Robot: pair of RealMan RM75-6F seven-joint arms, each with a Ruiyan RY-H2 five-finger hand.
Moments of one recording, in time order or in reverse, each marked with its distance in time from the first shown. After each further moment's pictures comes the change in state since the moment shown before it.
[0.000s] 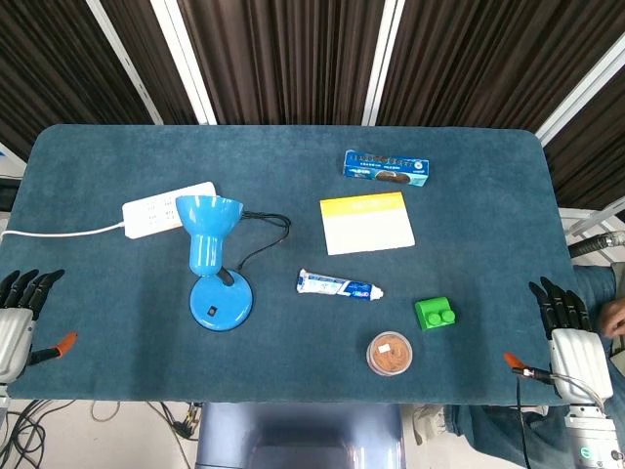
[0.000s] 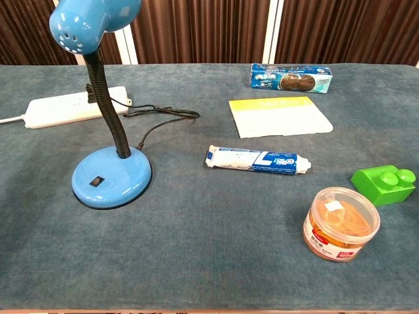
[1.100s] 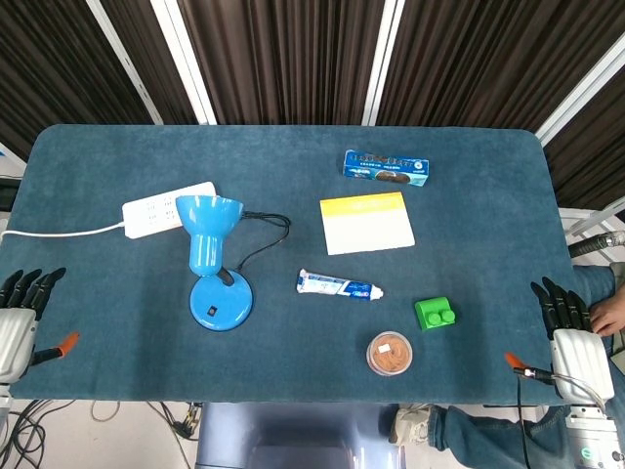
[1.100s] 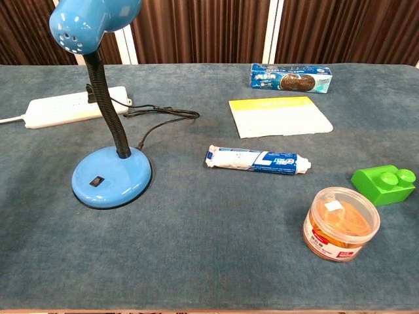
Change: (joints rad) left arm -0.003 -0.010 0.000 0.009 0.021 0.005 0.007; right arm -0.003 0.002 0.000 -0.009 0.006 0.001 -0.001
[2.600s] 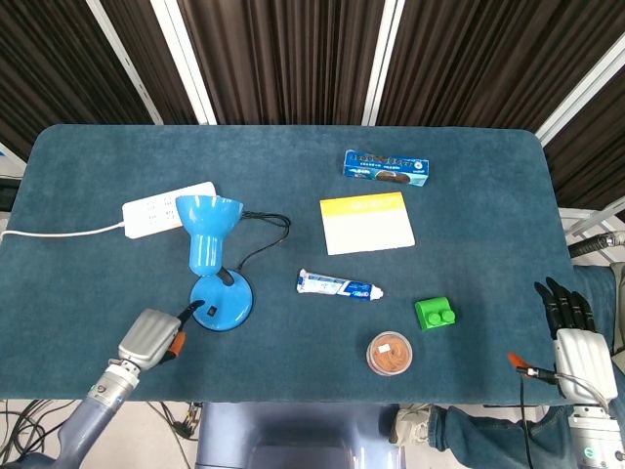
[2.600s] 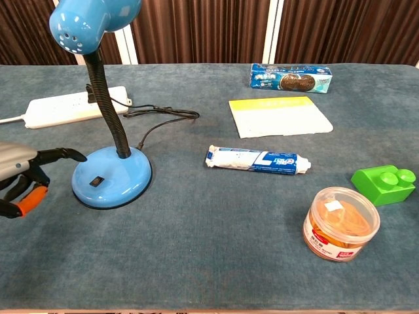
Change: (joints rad) left arm -0.259 -0.353 0.016 0.116 -0.103 -0.441 0.309; right arm -0.001 0.009 0.005 -0.001 0.017 -0.005 0.005
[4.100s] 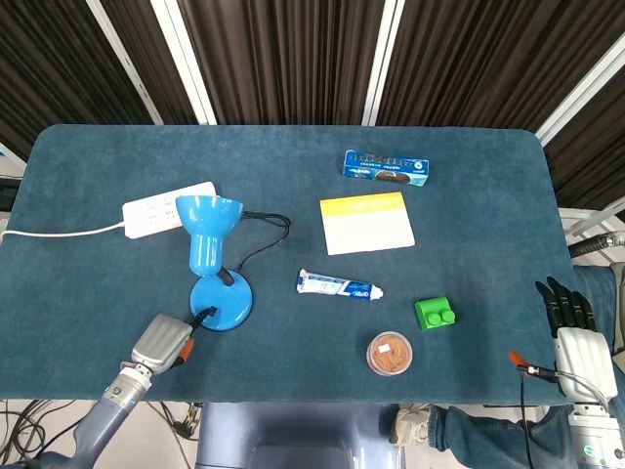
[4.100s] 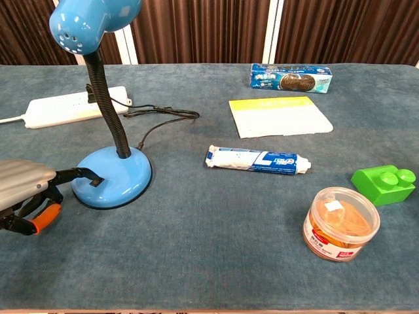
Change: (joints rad) left arm -0.038 -0.068 0.048 0.050 -0.054 -0.003 0.076; right arm 0.003 -0.004 0.005 0.004 0.016 -0.009 -0.003
